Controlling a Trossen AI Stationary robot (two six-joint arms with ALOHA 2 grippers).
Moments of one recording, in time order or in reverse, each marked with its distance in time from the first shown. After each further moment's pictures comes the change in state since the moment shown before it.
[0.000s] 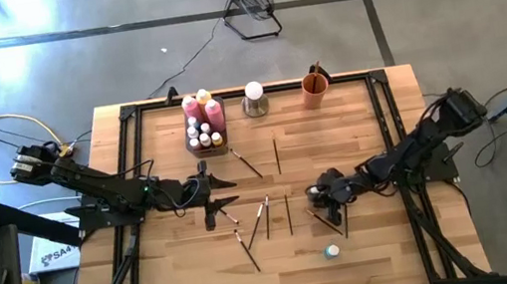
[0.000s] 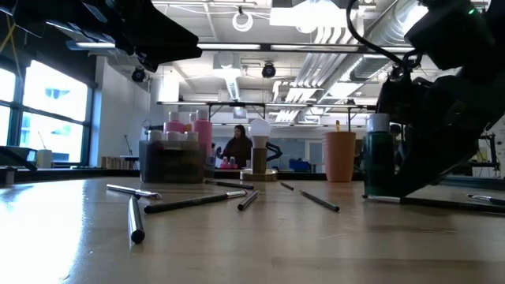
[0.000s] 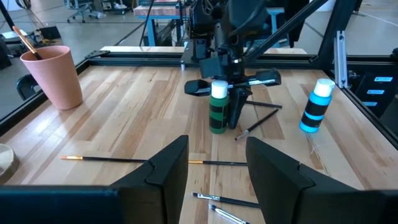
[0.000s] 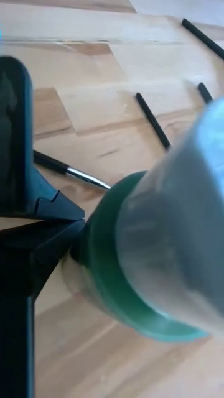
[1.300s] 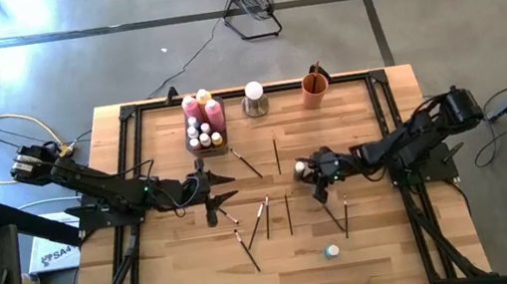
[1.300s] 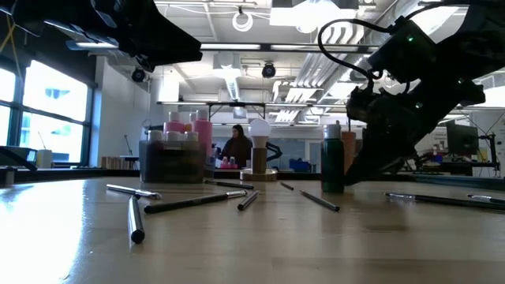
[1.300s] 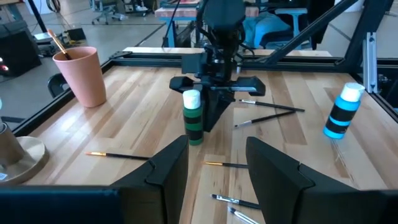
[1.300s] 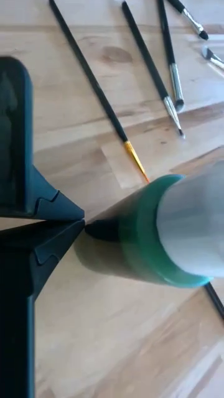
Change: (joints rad) left arm 0.000 0.000 0.000 0.000 -0.084 0.000; right arm -0.255 0.002 -0.002 0.123 -0.030 -0.203
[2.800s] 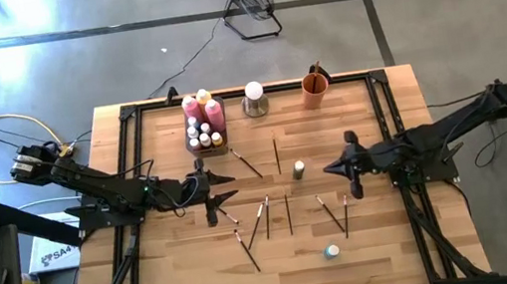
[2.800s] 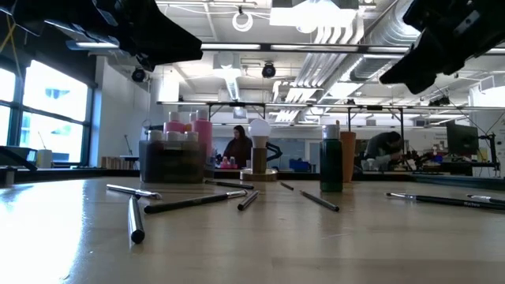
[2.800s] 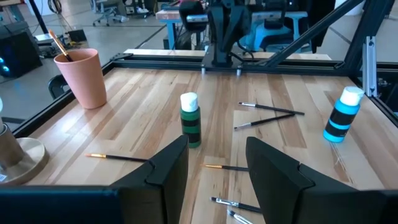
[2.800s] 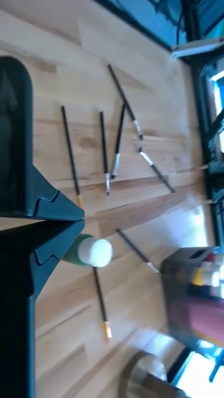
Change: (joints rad) left arm 0.000 0.000 0.000 0.010 -0.002 -0.004; right arm 0.218 -0.774 0.001 -0.505 0.219 -0.233
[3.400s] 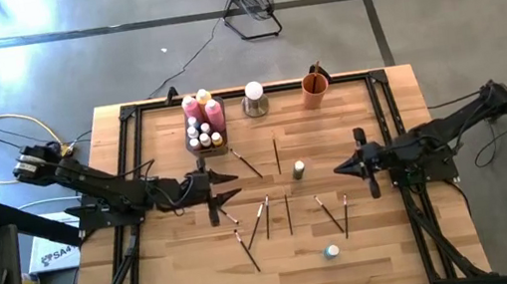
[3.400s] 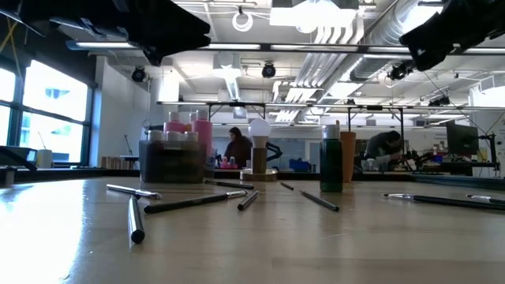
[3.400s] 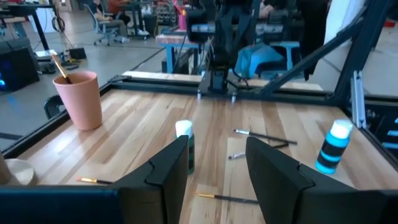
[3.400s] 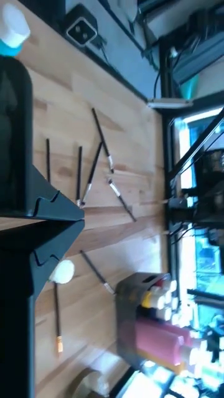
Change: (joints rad) left arm 0.000 0.038 0.000 0.151 0.002 0.009; right arm 0.093 -0.216 0.000 -0.041 -0.004 -0.116
